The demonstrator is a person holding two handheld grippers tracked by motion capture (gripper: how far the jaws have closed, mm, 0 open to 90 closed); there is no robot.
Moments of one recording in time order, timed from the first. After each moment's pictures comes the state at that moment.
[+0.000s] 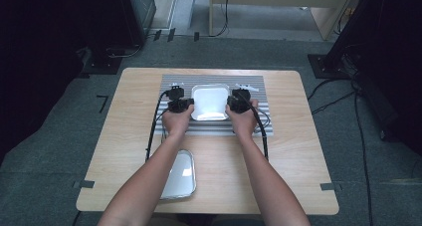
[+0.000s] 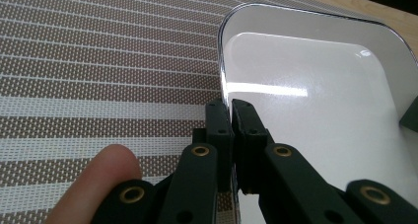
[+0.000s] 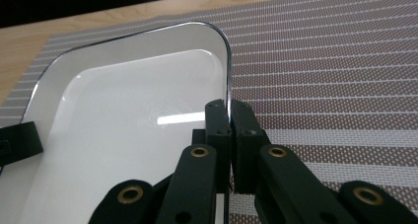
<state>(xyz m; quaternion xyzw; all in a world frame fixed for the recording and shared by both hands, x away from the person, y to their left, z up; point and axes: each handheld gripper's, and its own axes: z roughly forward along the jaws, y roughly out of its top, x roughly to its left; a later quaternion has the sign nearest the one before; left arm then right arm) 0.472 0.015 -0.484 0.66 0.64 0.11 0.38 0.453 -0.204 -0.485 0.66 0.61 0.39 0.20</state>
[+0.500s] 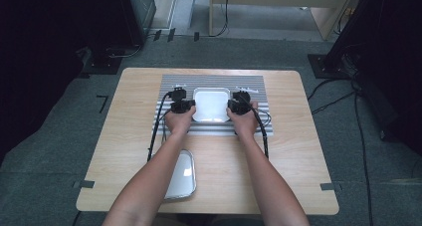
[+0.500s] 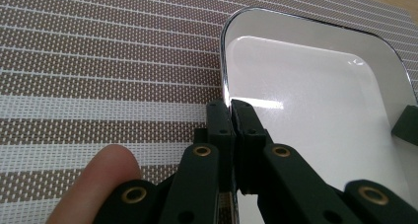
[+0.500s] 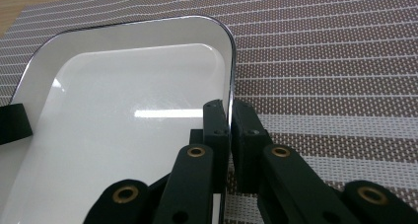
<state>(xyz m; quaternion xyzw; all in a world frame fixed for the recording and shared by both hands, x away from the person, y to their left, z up) 0.481 0.009 -0.499 0.66 0.64 0.11 0.37 0.463 -0.211 -0.507 0.66 0.62 0.38 0.17</state>
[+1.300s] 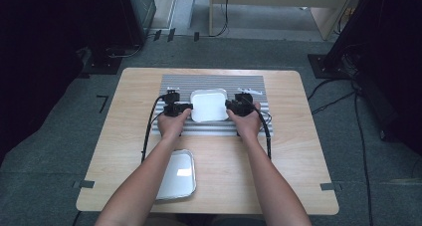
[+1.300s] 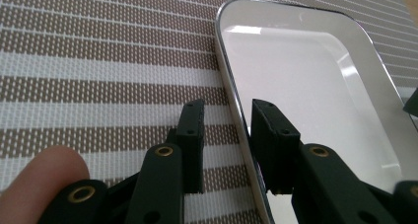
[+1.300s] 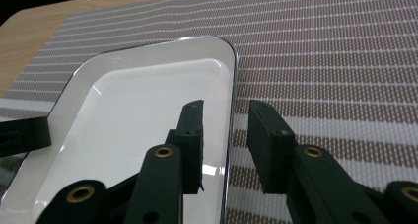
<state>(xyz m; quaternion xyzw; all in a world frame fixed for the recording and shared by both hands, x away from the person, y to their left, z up) 0.467 0.036 -0.502 0.68 0.63 0.06 0.37 0.451 -0.218 -0.505 0.64 0.63 0.41 0.16</state>
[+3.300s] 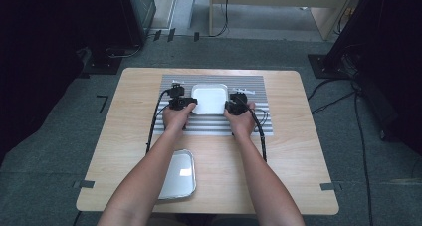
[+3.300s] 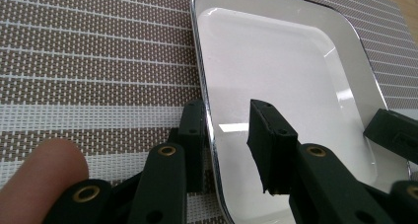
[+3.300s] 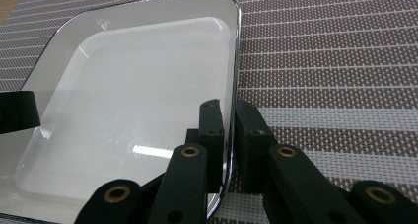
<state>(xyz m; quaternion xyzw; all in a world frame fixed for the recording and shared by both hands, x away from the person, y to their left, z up) 0.497 0.020 -0.498 0.68 0.64 0.05 0.37 0.463 -0.201 -0.514 0.67 0.62 0.37 0.17</state>
